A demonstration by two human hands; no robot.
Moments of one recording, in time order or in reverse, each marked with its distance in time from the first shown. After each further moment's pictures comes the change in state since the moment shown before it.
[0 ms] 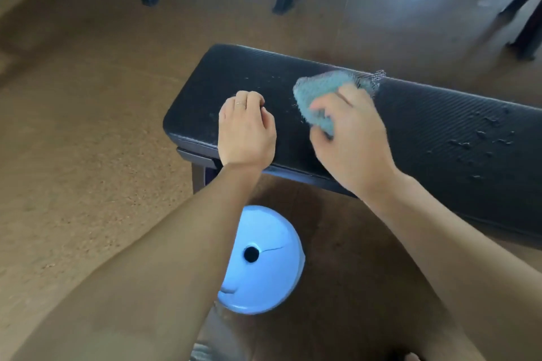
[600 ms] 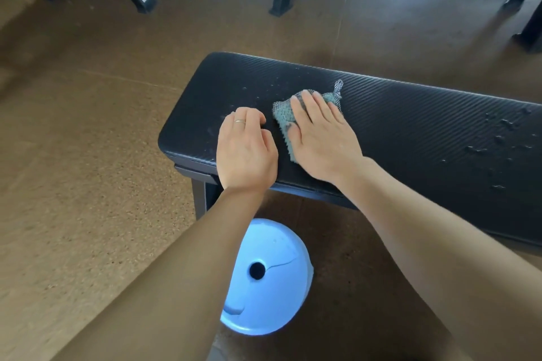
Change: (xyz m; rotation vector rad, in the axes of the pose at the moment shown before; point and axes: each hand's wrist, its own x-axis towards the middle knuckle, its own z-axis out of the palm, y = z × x) left_hand -0.006 0.003 -0.001 -0.078 0.002 -0.010; right_hand 0.039 0.023 0.074 -0.276 -0.456 0.050
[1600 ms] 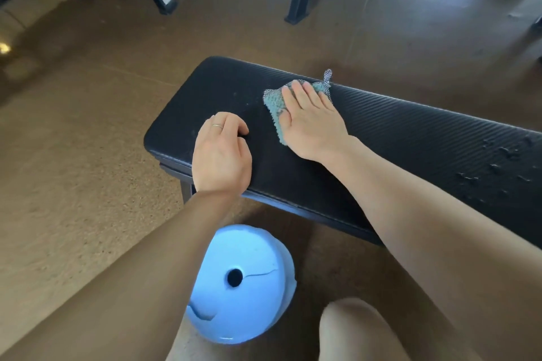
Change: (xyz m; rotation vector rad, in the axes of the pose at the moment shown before) left_hand 0.003 -0.004 0.002 0.043 0.018 -0.036; right_hand 0.048 0.029 -0.009 0.027 -0.045 -0.103
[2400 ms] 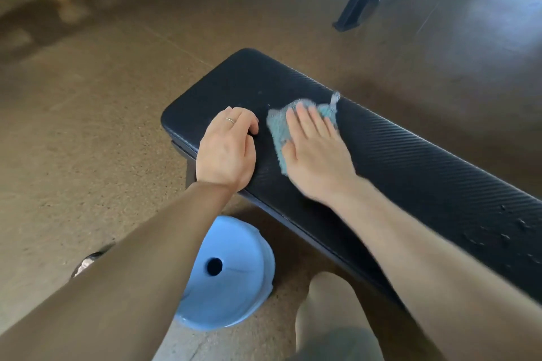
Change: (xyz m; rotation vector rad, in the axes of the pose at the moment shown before) left_hand -0.004 0.002 -0.003 -0.002 0.058 0.008; right_hand -0.029 -0.004 -0.001 0.001 -0.031 -0.219
